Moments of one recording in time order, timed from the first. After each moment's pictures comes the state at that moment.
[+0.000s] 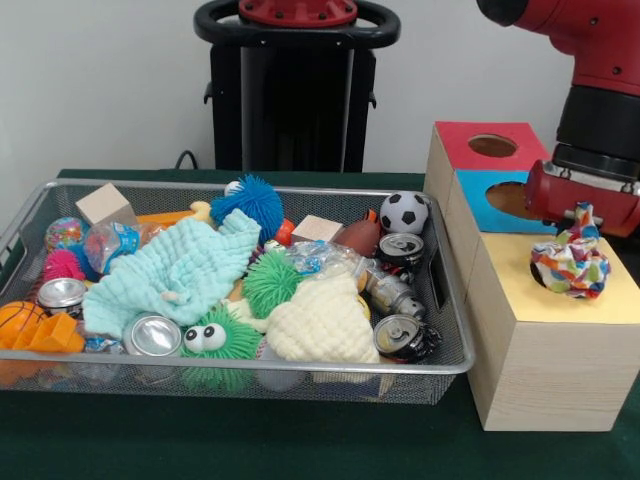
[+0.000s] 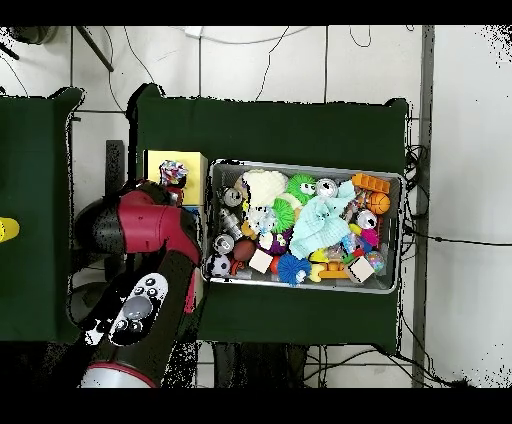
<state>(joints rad) 0.41 -0.35 -0.42 1.41 0.35 0.29 1.96</state>
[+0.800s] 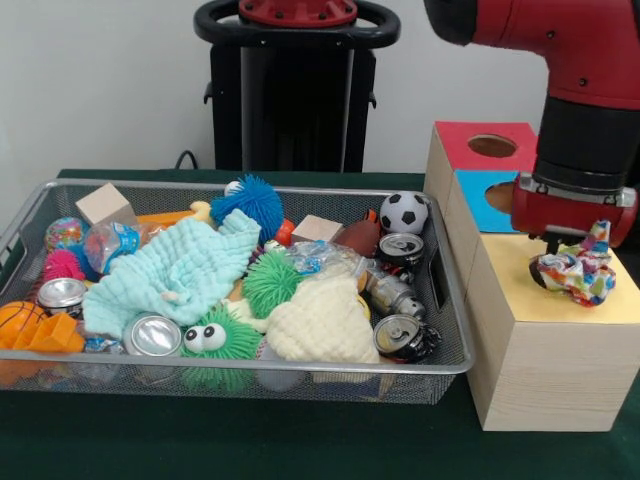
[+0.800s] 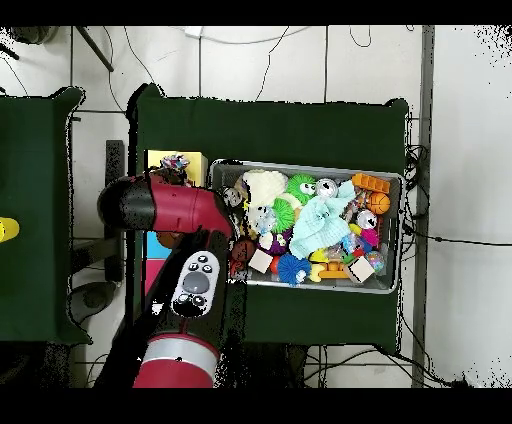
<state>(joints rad) 0.23 -0.41 -0.24 1.41 0.33 0.39 1.96</state>
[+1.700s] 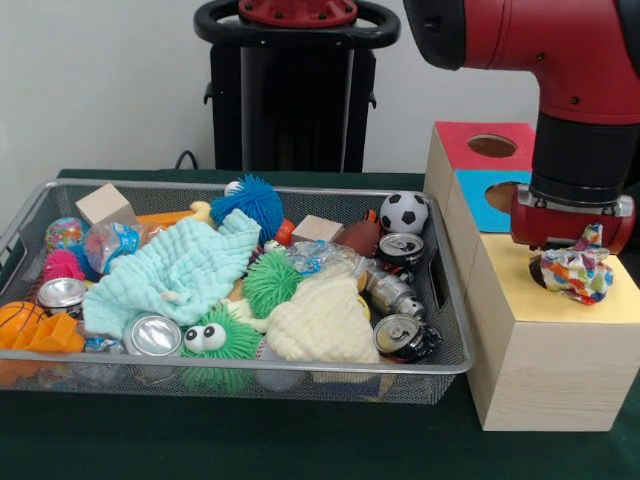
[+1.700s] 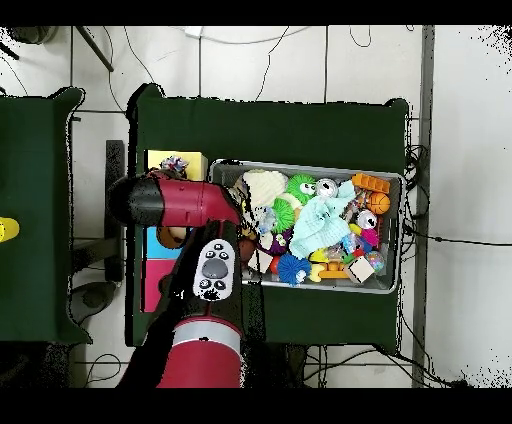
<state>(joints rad) 0.15 -0.43 -0.13 1.41 0.22 0.40 1.96</state>
